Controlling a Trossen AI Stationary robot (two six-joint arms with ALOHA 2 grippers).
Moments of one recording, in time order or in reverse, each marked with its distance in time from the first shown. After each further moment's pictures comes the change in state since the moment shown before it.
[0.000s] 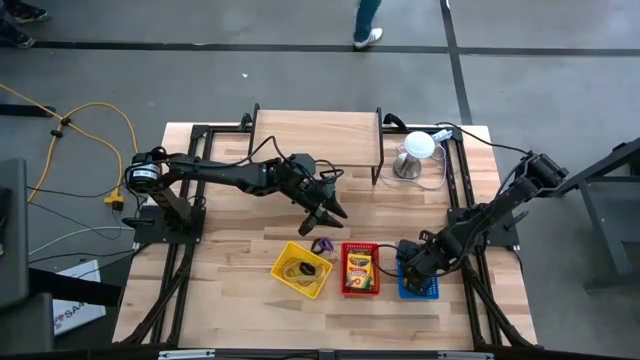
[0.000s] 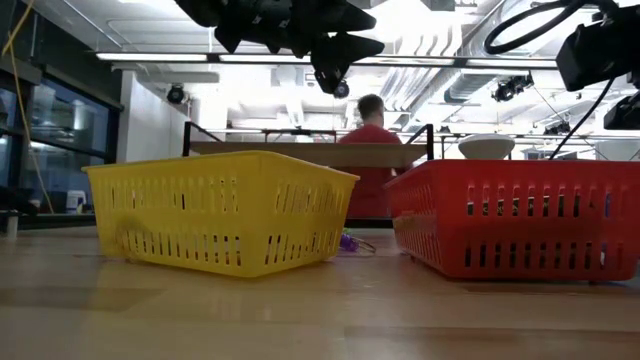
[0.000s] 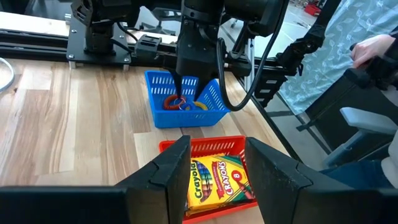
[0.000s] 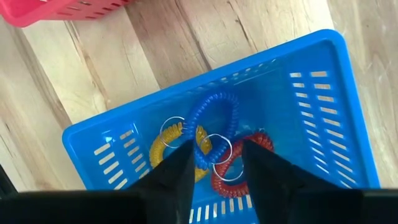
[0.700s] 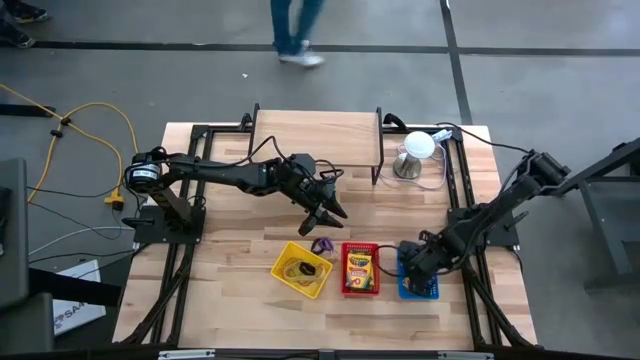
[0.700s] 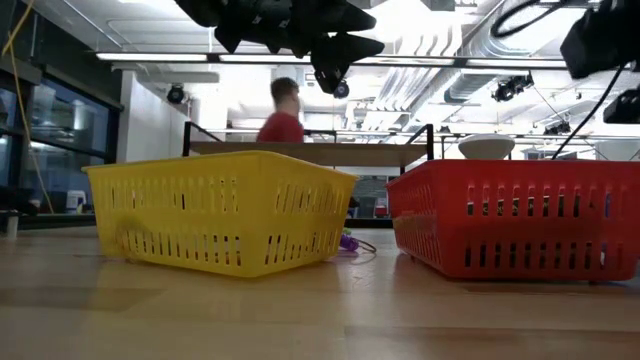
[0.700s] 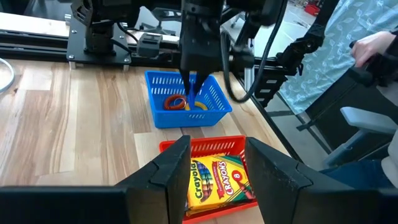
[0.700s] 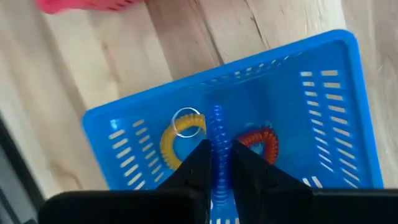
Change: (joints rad) left arm 0.000 0.000 0.000 0.000 0.000 0.003; right arm 0.002 -0.036 0.000 0.001 -0.028 -0.044
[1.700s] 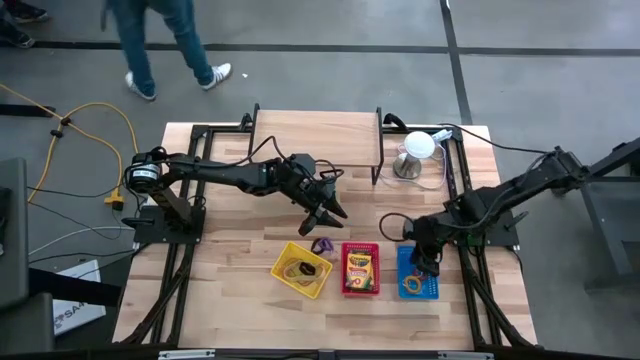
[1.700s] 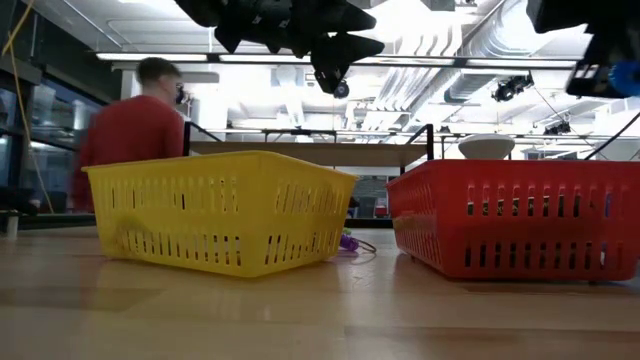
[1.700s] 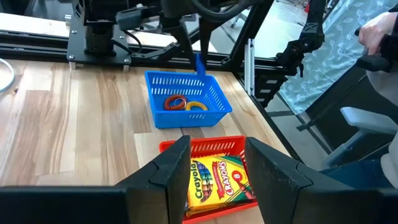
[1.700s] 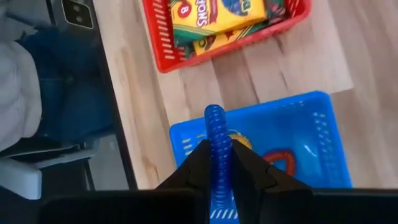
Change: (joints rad) left arm 0.000 0.000 0.000 0.001 0.000 0.000; right arm -0.236 -0.291 0.000 0.011 -0.205 -0.185
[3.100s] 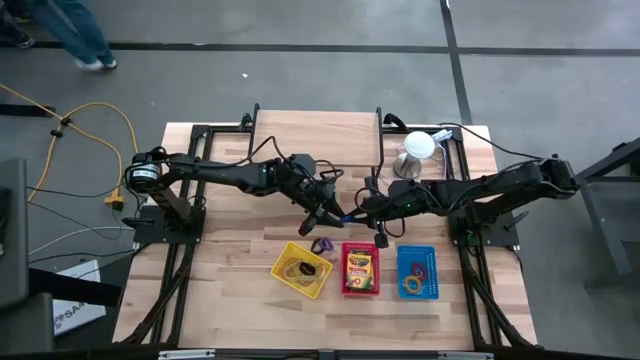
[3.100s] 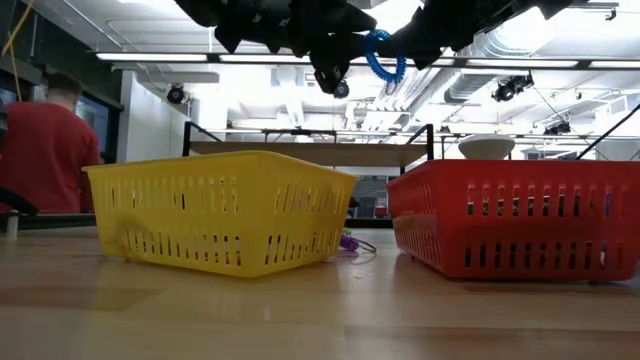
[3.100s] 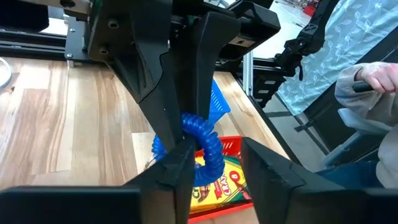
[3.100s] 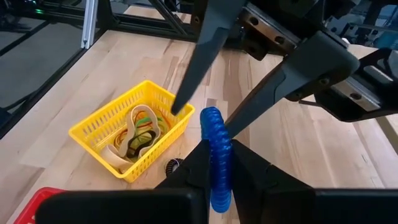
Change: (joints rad) left arm 0.000 0.000 0.000 0.001 0.003 -0.013; right arm -0.297 0.213 0.000 0.796 0.214 -0.896
